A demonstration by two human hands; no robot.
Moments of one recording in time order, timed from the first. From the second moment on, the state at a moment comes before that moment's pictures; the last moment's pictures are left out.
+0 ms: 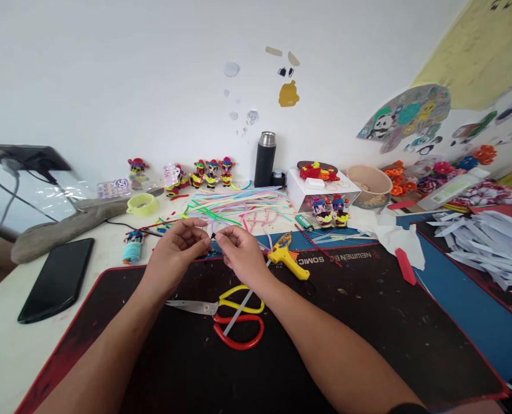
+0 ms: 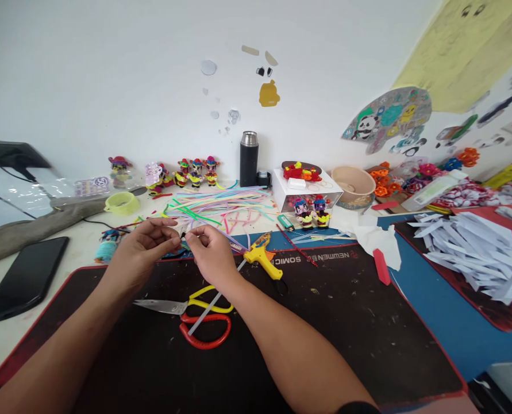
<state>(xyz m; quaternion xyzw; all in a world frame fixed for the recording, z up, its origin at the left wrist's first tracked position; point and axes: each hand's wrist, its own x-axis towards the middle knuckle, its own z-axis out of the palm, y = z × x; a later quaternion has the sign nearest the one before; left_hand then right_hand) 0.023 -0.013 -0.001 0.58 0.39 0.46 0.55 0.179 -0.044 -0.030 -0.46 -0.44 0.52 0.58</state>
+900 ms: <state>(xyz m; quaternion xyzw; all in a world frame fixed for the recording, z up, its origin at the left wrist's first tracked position) 0.024 -0.022 0.000 0.72 0.41 0.44 0.35 0.178 -0.043 -0.033 -0.45 -0.44 0.52 0.57</state>
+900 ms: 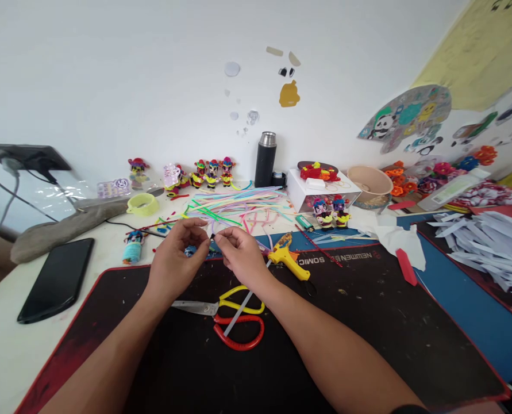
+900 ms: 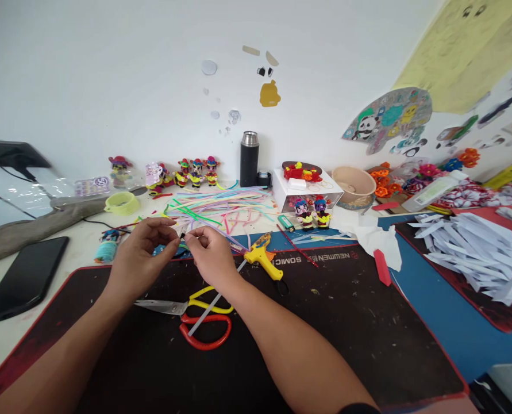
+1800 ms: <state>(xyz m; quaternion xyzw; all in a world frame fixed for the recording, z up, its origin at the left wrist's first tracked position) 0.019 -0.009 -0.003 0.58 0.43 0.54 0.44 0.179 -0.044 -0.027 -0.44 -0.42 0.53 0.58</state>
